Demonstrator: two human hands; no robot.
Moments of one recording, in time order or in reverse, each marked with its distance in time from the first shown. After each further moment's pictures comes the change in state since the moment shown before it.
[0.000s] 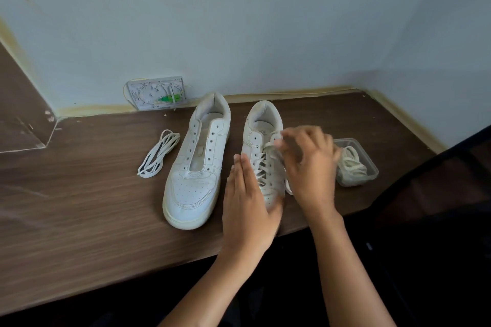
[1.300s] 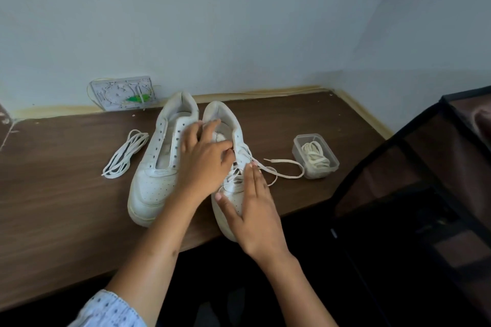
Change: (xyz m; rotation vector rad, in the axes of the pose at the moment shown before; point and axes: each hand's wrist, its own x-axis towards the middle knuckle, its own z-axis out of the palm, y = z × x) left_hand 0.074 -0.012 -0.020 0.224 -0.029 0.239; right_hand -0.078 -0.014 -0.008 0.103 -0.485 0.110
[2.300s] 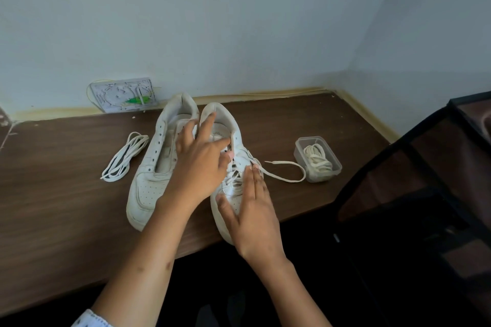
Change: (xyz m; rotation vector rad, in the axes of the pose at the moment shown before) left_hand 0.000 0.001 -0.017 0.009 -0.010 0.034; right_hand 0.005 -0.003 0.002 -0.014 -0.005 0.026
